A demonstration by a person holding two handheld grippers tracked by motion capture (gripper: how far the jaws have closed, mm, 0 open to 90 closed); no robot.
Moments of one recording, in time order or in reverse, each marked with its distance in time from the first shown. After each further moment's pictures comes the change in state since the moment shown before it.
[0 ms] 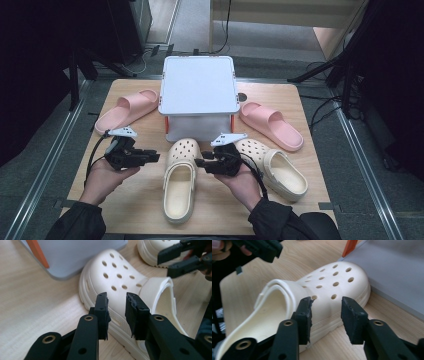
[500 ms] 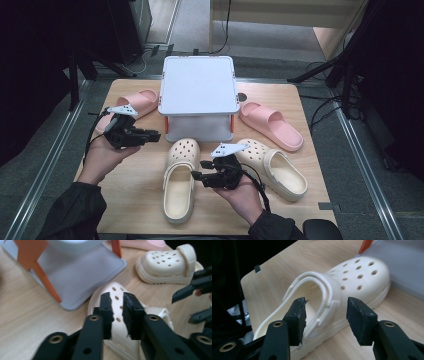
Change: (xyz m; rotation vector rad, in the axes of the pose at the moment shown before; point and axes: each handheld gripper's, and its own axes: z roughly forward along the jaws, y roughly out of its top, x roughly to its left) left arm 0.005 0.054 -0.012 -0.028 -0.001 0.086; right arm 0.031 -0.011 -0.017 0.002 0.039 0.017
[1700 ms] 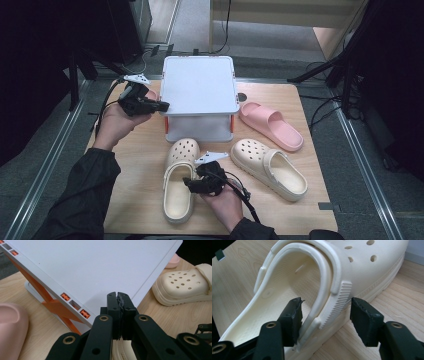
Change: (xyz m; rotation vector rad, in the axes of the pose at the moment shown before) left arm 0.030 0.070 0.022 -0.021 0.050 0.096; right arm 0.012 -0.018 0.052 0.098 -0.148 0.069
